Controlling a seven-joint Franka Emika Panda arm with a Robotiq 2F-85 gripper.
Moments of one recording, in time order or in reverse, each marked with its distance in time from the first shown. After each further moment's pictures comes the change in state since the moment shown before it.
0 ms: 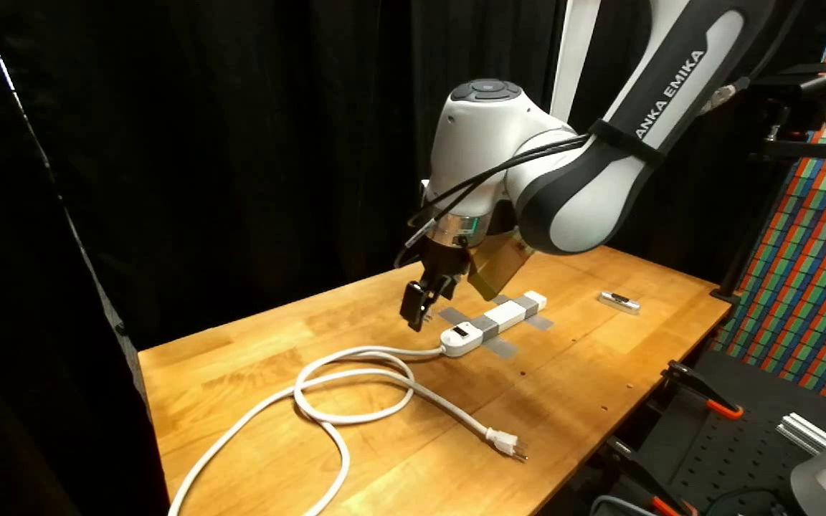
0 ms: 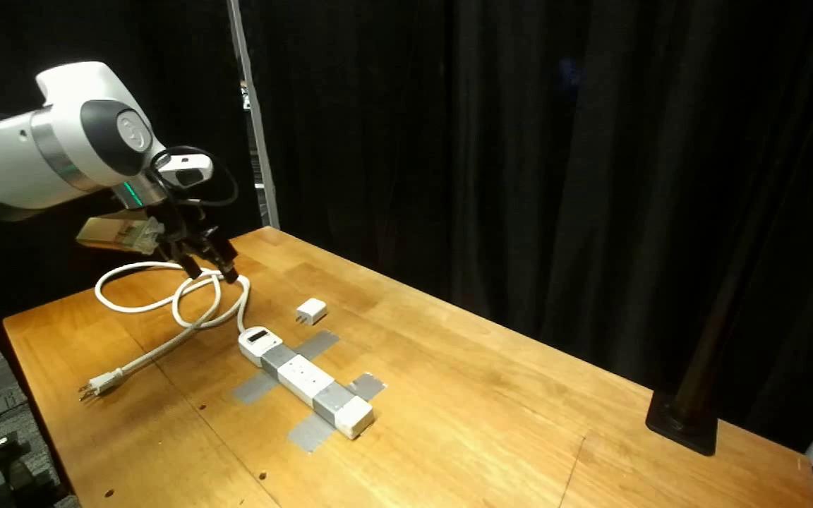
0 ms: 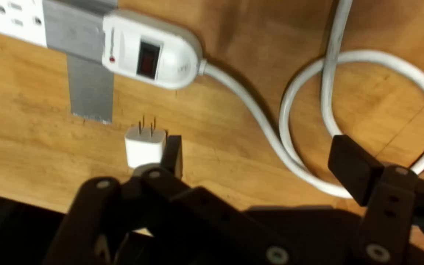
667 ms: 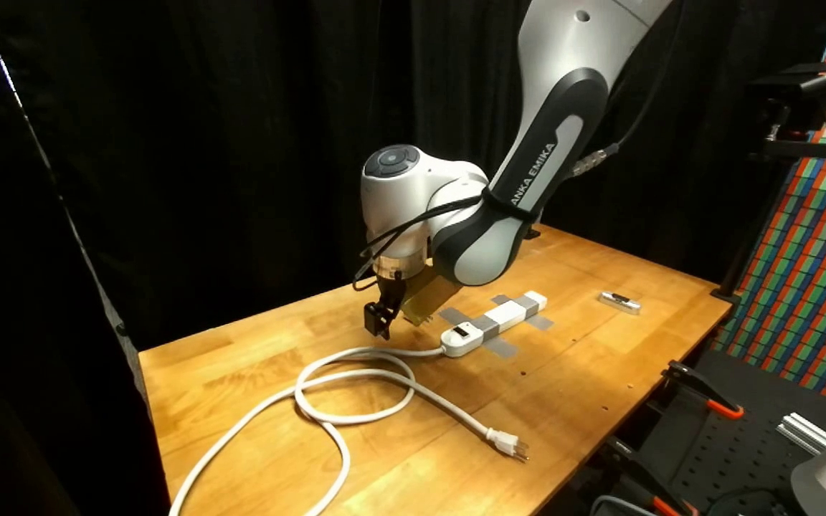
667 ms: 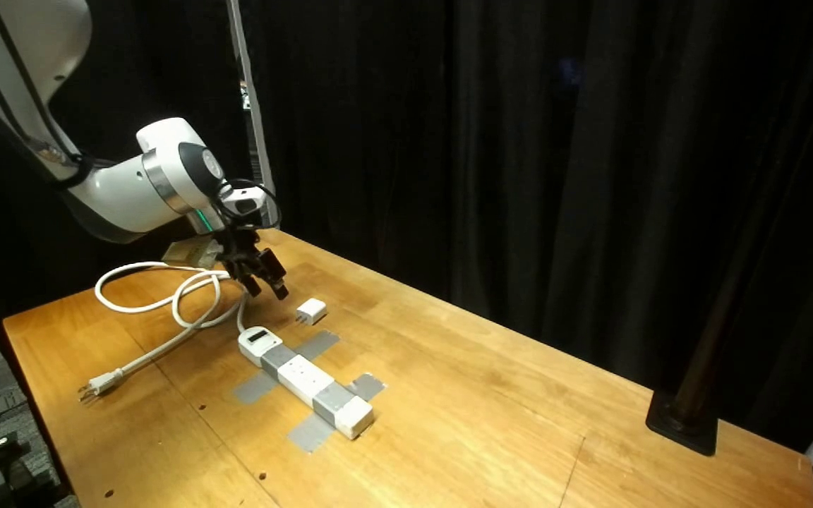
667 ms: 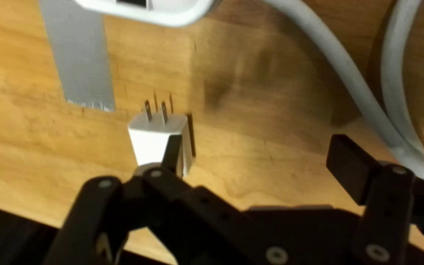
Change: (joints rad) arm 0.116 0.364 -0.119 0.396 -0.066 -0.177 0.198
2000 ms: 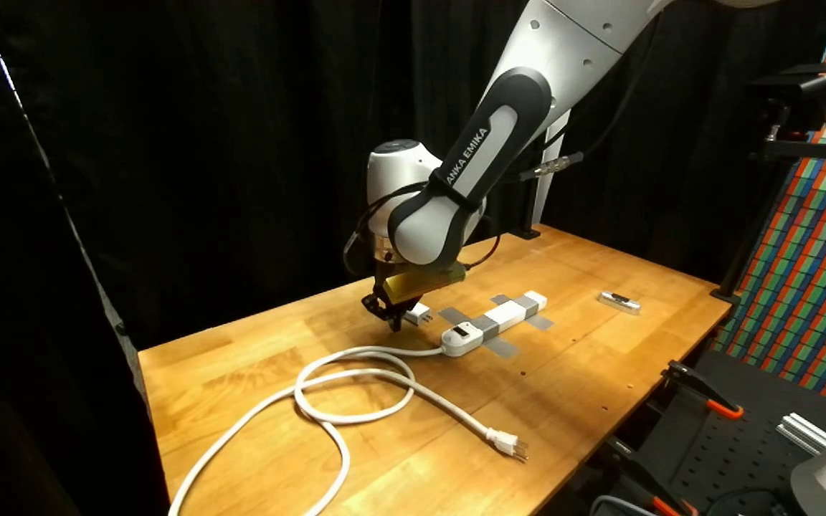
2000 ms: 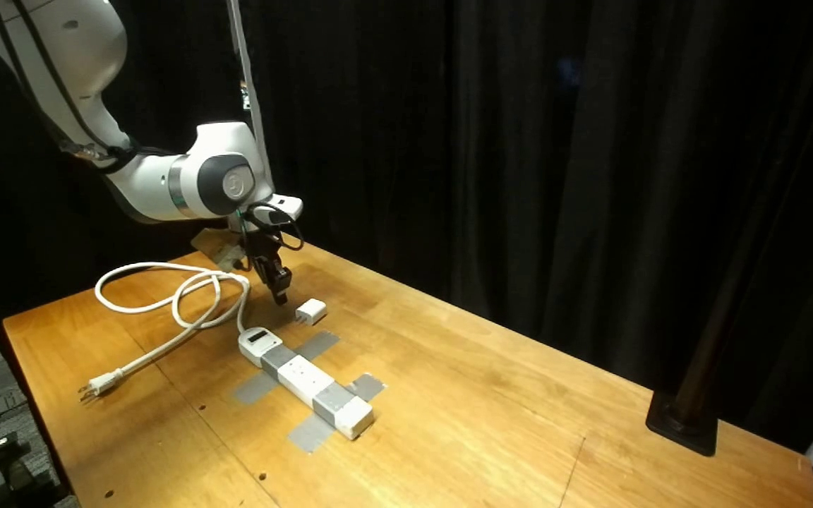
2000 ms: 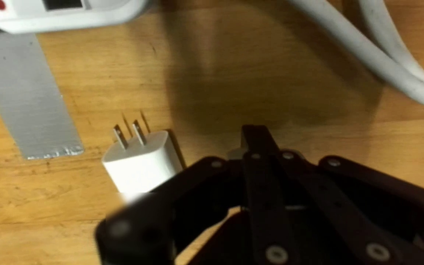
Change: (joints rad) arm -0.036 0.074 -0.006 0.103 0.530 0.005 -0.284
